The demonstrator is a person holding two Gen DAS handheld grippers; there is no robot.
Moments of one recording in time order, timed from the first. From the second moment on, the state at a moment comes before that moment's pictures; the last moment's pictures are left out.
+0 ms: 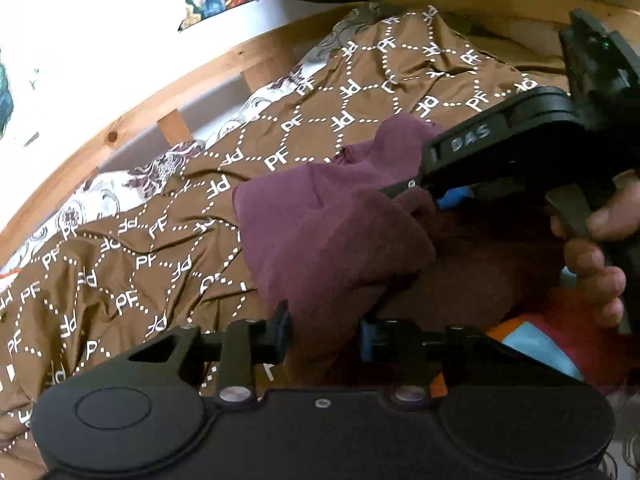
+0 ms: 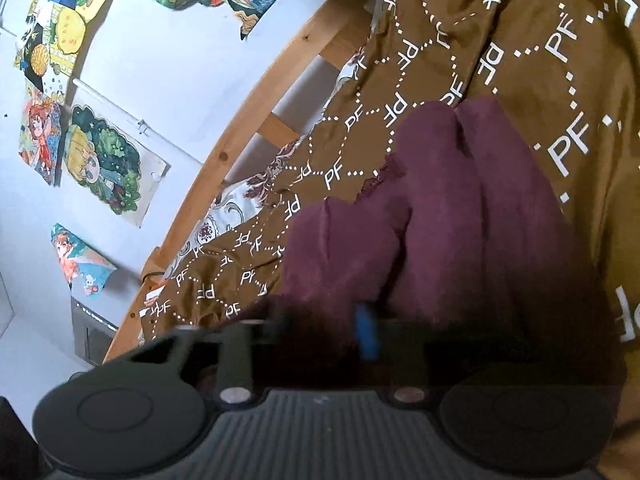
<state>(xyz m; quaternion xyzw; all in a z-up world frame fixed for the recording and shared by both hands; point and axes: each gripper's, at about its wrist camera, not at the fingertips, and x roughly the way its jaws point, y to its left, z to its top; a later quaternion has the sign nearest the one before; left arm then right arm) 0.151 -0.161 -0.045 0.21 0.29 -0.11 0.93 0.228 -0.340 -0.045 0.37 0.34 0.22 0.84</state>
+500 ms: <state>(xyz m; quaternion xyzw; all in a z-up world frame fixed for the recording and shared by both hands) 0.137 -0.228 -0.033 0.26 0.25 -0.18 0.92 0.184 -0.370 0.041 0.20 0.22 0.16 0.94</state>
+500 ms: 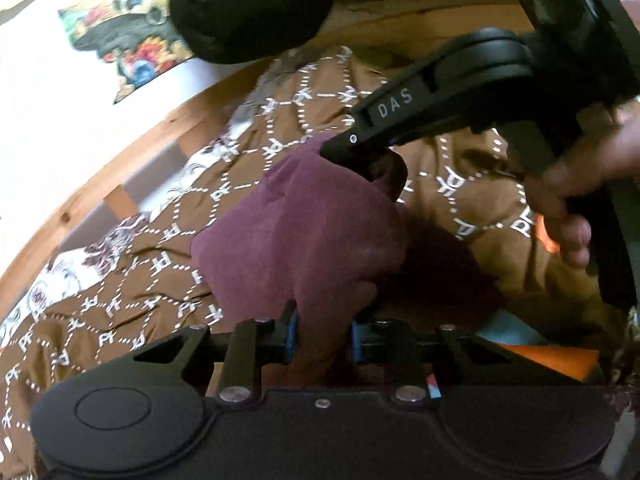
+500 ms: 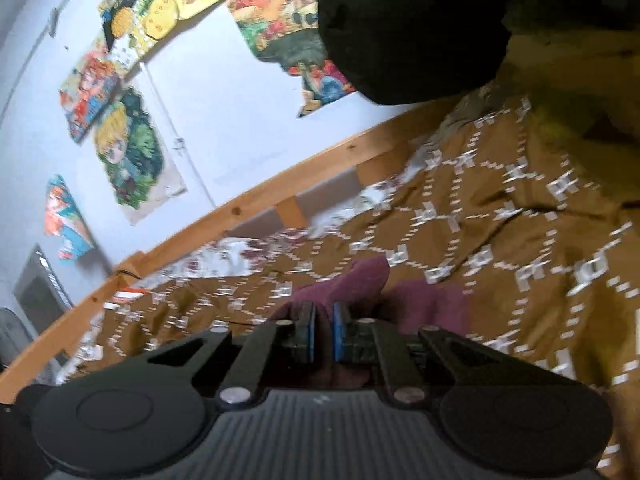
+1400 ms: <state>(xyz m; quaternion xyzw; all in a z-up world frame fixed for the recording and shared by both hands) 0.124 -0.175 -0.001 0.06 0.25 -0.22 0.94 0.151 -0.405 0.009 0.22 0.31 0.05 0.93</state>
